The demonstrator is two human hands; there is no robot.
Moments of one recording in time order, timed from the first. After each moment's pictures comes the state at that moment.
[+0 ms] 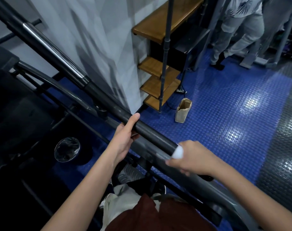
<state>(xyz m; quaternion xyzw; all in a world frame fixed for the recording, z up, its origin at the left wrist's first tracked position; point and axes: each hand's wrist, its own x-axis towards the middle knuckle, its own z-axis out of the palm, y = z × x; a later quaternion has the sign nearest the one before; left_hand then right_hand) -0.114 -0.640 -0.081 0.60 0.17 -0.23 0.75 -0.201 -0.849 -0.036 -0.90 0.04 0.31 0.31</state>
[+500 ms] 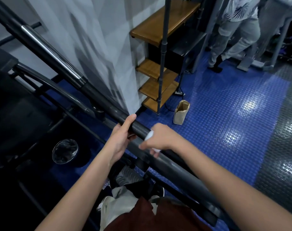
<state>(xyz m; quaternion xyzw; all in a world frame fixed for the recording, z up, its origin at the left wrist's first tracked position) -0.115 -0.642 -0.082 0.61 0.18 -0.21 0.74 -0.141 -0.798 -0.032 -0.85 0.05 0.35 0.40</state>
